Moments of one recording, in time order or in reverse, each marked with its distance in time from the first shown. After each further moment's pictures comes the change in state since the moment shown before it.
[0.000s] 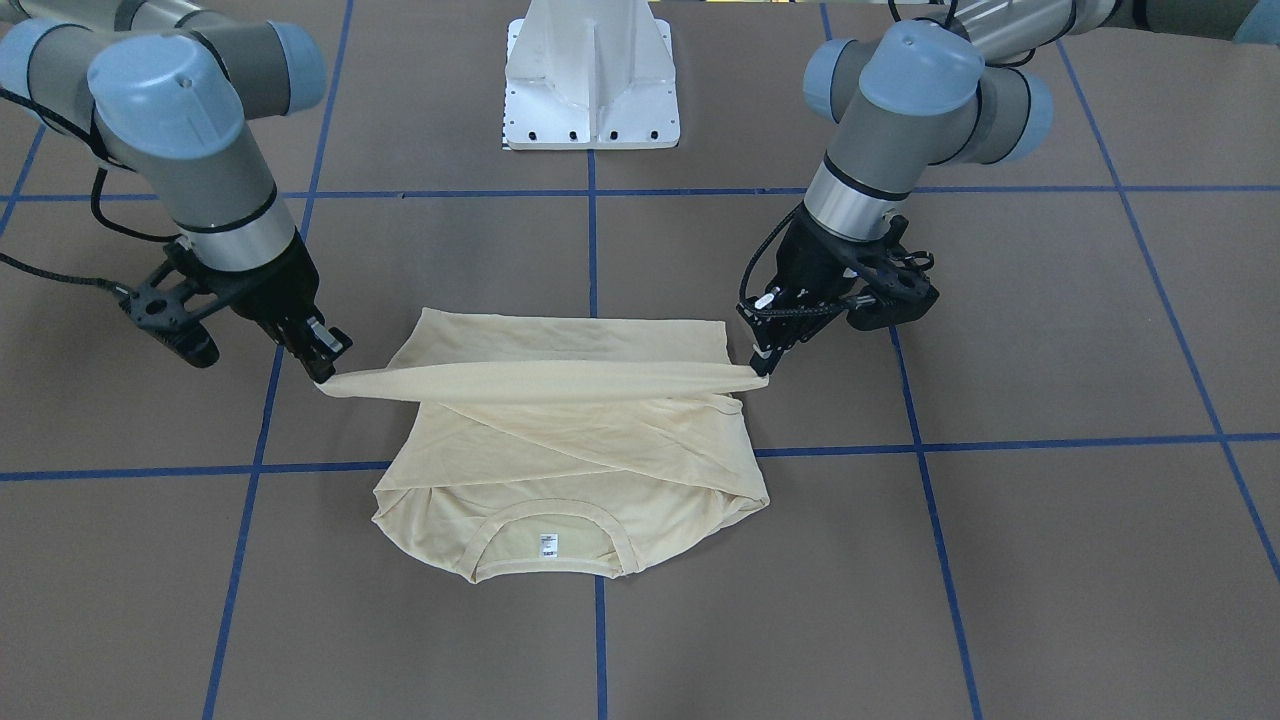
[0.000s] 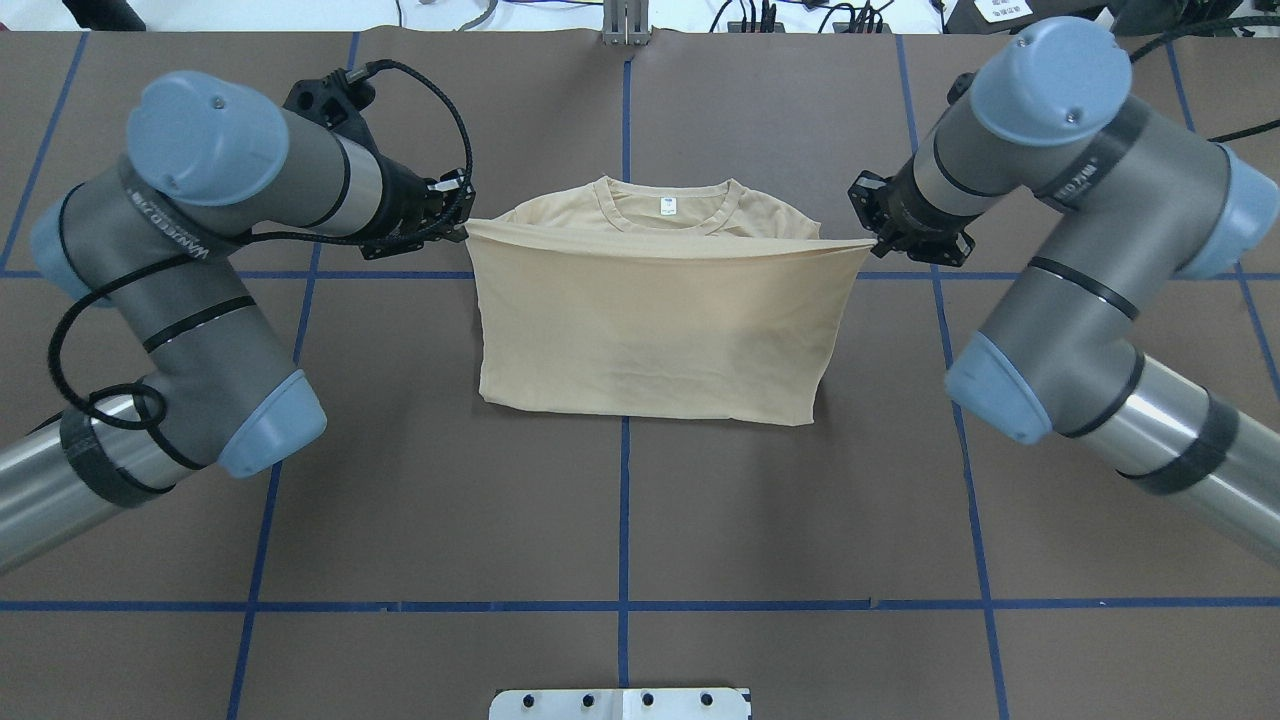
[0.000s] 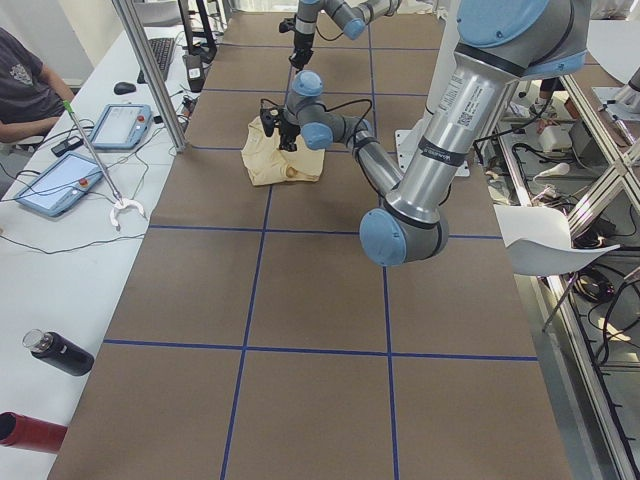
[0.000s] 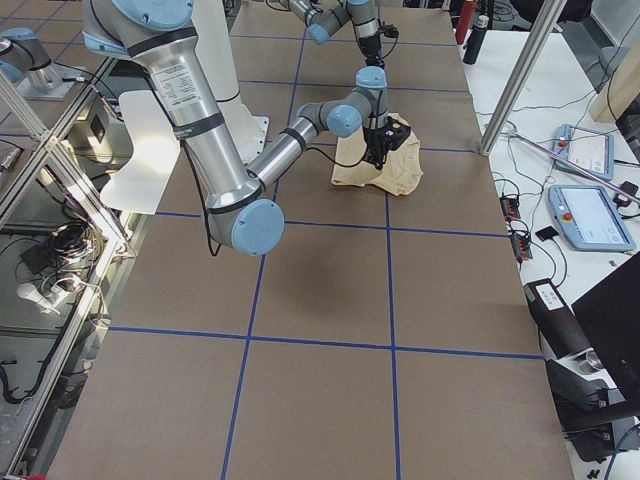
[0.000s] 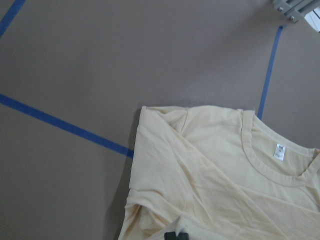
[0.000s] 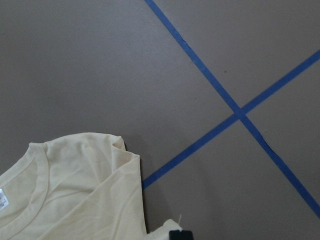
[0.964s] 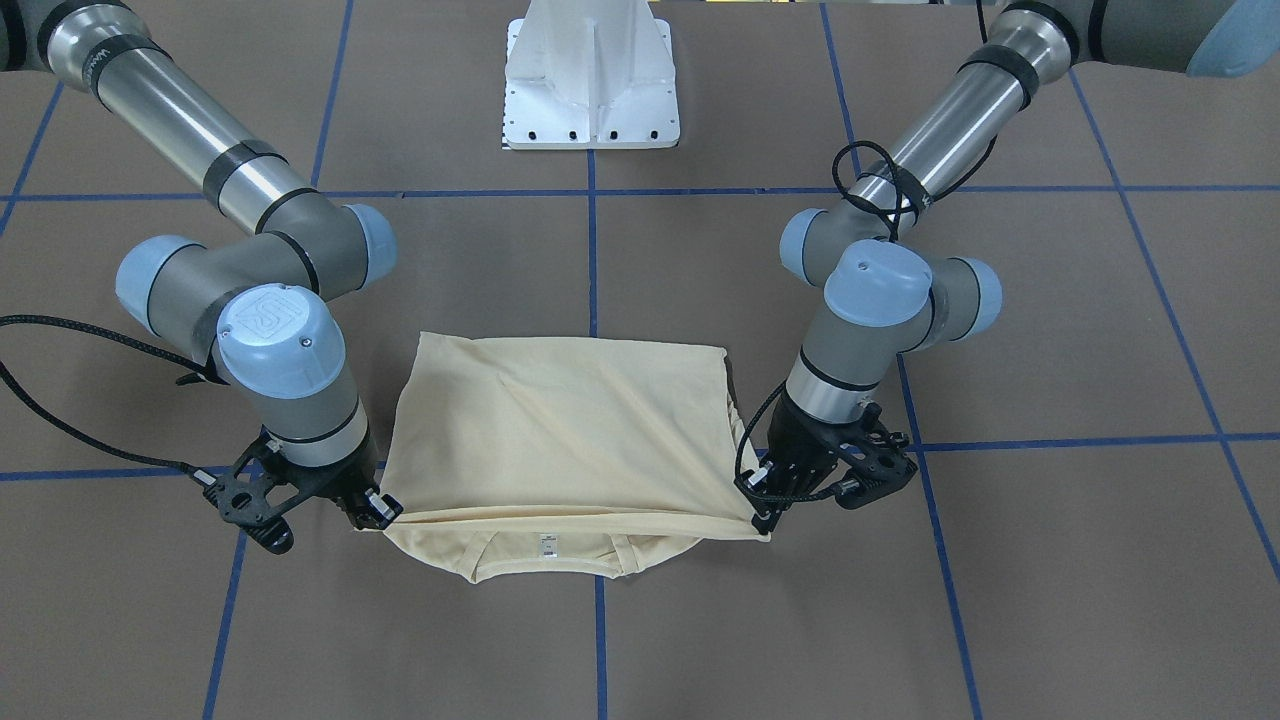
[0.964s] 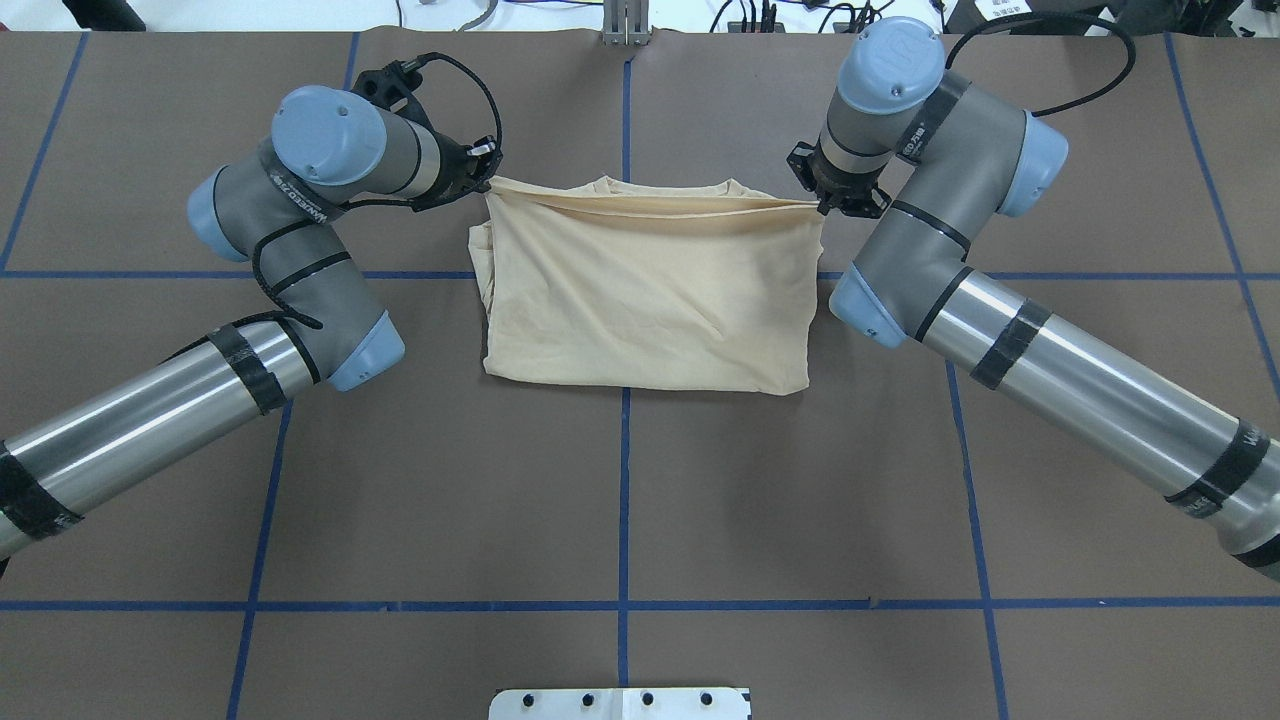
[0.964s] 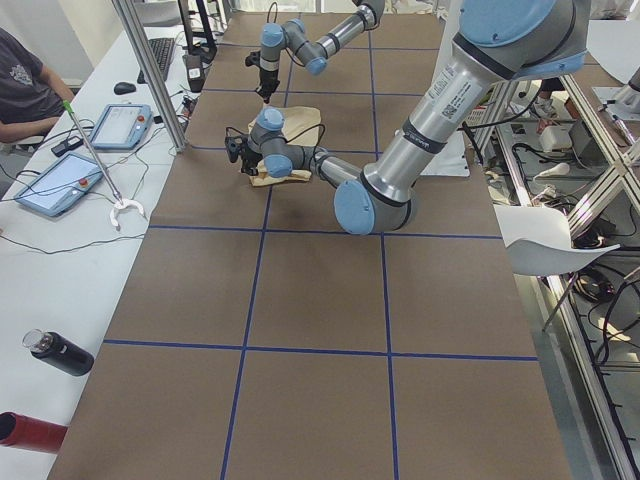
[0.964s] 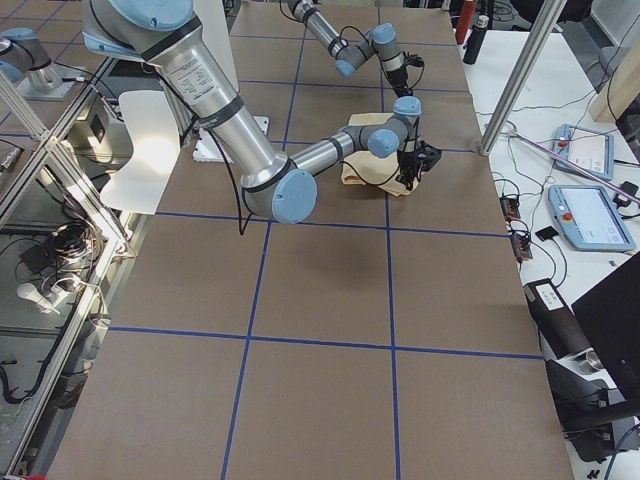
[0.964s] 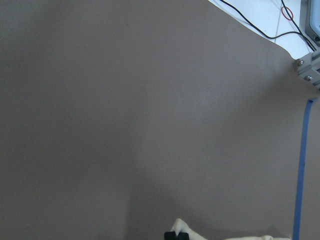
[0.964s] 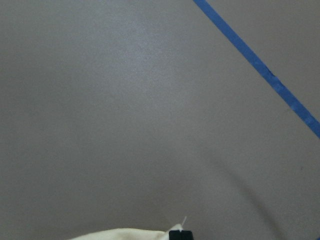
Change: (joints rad) left arm -0.019 -0.181 0.559 -0.384 0.111 0.001; right arm -0.001 0.222 -0.523 0.248 -0.056 -0.011
